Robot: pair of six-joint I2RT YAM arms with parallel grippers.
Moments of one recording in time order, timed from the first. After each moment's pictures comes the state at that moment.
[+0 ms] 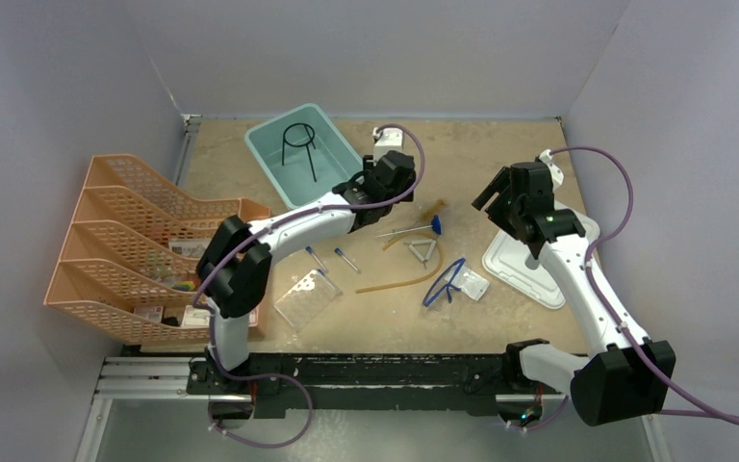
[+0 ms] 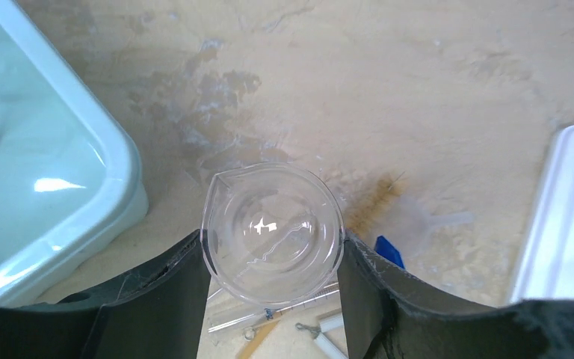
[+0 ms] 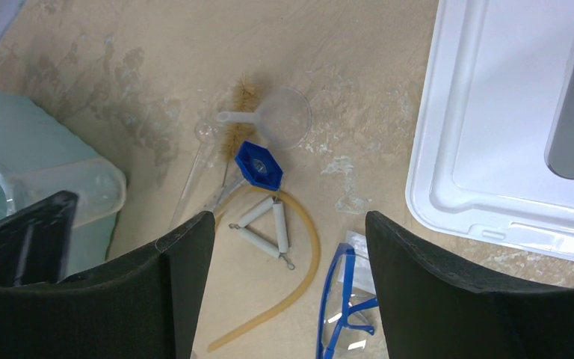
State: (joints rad) left arm -0.83 1.93 1.53 -0.19 -0.53 -0.51; right arm 0.17 1.14 1.01 -0.62 0.20 0.78
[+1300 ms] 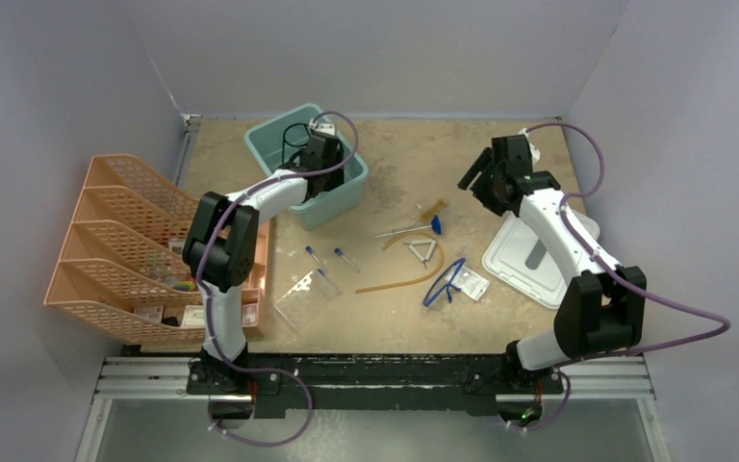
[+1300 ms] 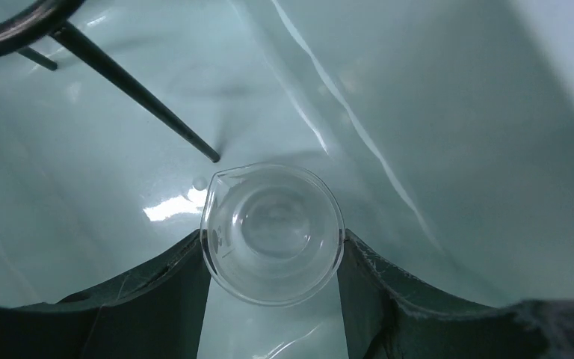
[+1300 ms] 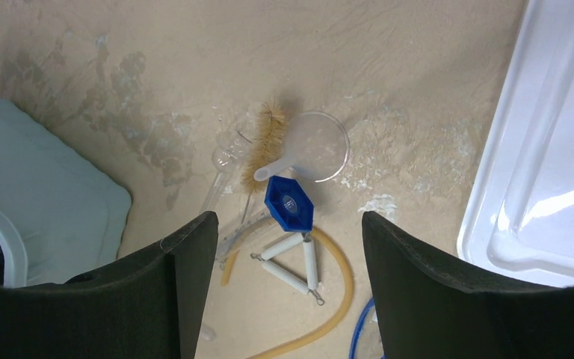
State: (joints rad) left arm -0.42 1.99 1.44 -0.19 -0.30 -0.30; right arm 0.17 1.46 1.20 -0.59 0.14 0.77
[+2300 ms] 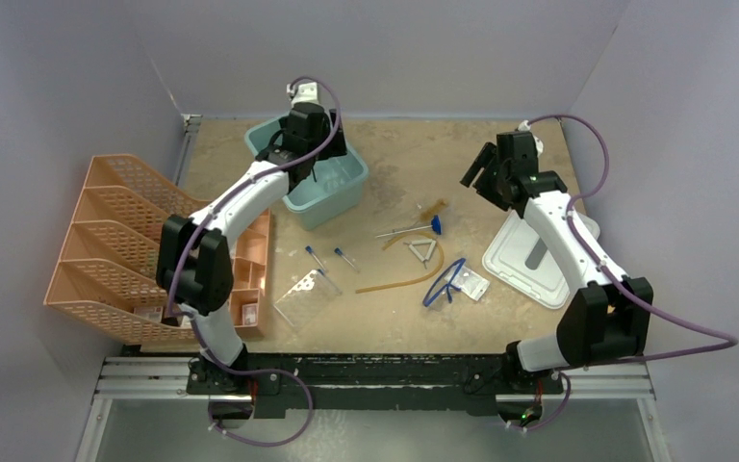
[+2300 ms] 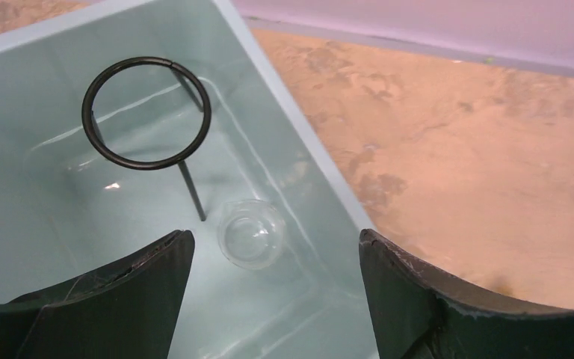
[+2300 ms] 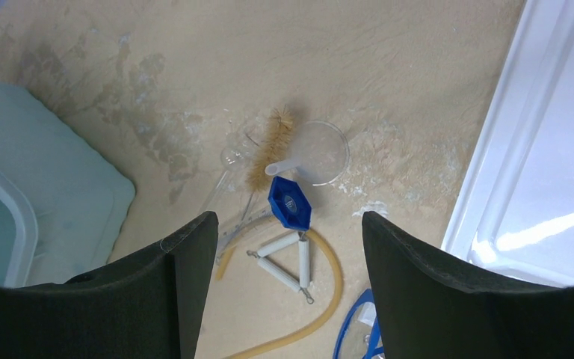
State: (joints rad) left arm -0.42 1.82 1.51 -0.20 -0.31 -0.39; right arm 0.17 1.43 1.23 -0.59 0.14 0.69
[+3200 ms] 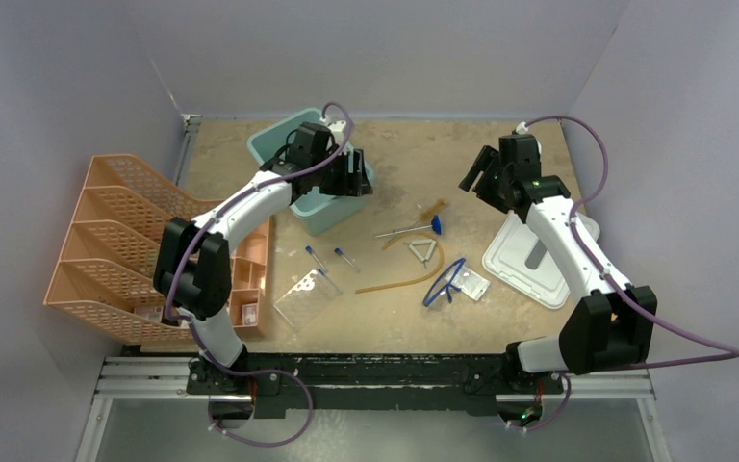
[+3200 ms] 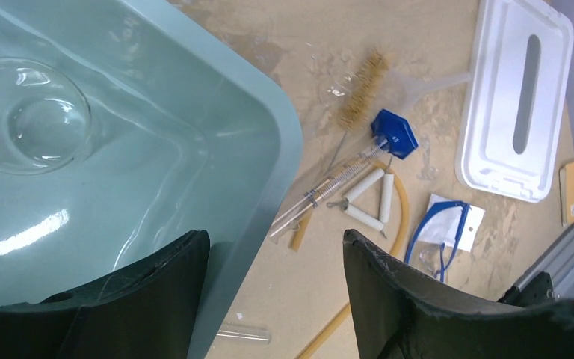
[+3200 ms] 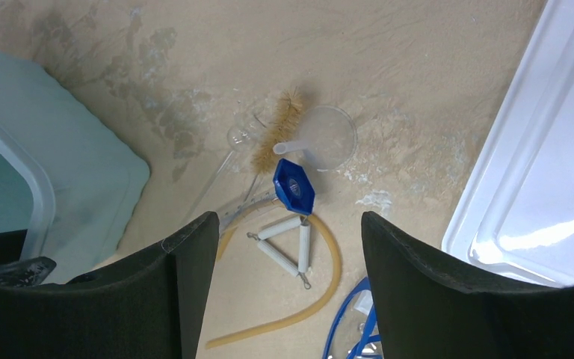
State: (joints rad) left arm -0.45 1.76 1.41 -0.34 0.31 -0.37; right arm 0.17 1.39 1.20 -0.59 0.08 0.65
